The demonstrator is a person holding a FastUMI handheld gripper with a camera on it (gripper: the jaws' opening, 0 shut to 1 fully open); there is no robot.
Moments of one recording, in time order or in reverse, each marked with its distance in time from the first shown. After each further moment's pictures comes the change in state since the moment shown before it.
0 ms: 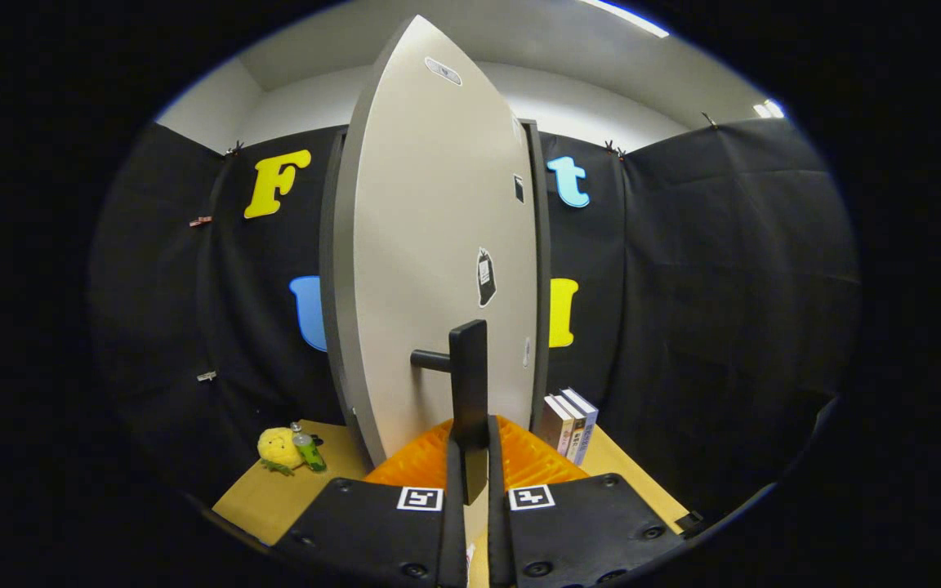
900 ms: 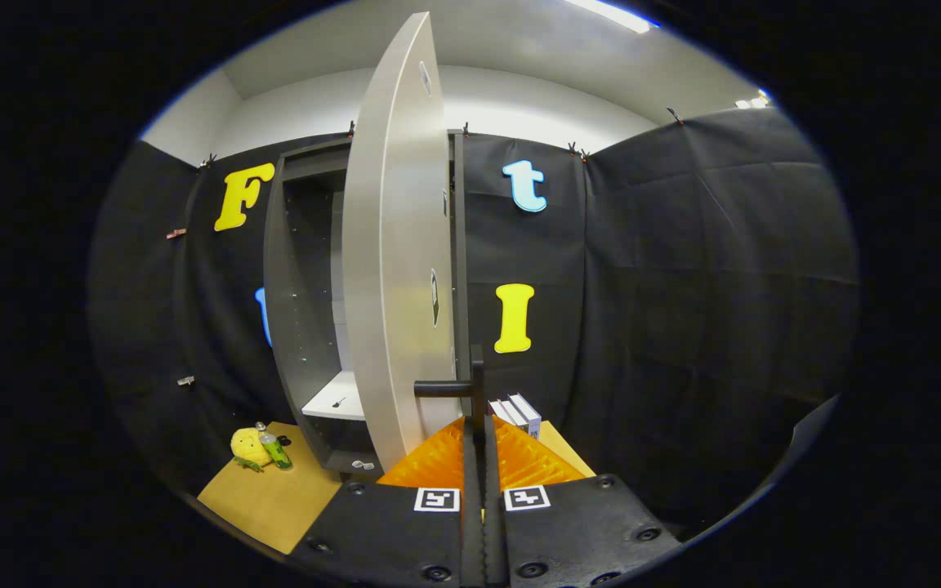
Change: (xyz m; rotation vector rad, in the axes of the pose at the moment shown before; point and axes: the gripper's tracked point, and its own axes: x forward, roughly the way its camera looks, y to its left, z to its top) arm -0.004 -0.094 0.018 0.073 -0.023 -0.055
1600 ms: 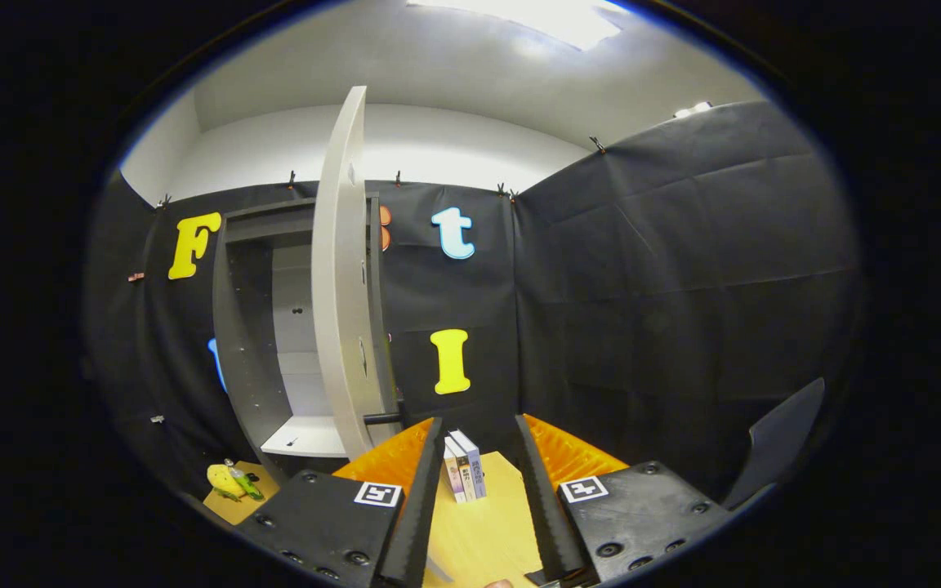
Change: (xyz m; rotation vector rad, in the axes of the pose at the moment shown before) arm -0.054 -0.071 0.047 0.020 -0.180 -0.169
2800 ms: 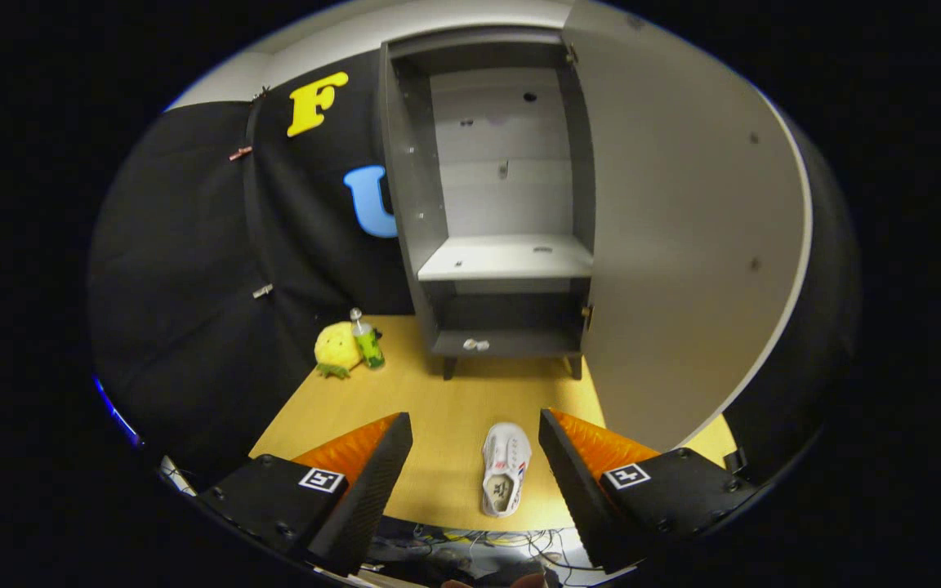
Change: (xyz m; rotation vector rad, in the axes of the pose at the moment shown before) arm -0.091 0.230 -0.270 -0.087 0.691 0.416
